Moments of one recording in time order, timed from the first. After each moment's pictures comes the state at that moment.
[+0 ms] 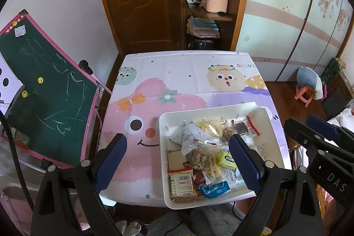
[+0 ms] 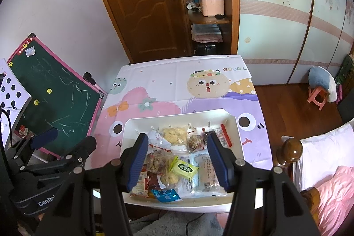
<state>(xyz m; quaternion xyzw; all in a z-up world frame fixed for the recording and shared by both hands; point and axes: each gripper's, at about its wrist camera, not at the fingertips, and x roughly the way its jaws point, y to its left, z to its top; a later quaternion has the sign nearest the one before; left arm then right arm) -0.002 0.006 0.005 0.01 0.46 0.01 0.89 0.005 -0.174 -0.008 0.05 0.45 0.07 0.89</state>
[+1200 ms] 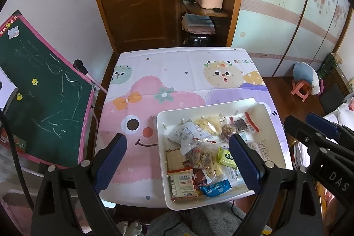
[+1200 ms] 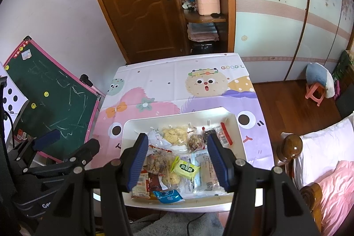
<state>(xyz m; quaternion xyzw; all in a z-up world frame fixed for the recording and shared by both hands) 0.000 0.002 -0.005 0.01 0.47 0.00 0.88 0.004 -0.175 -0.009 0.05 0.45 0.07 0.89</state>
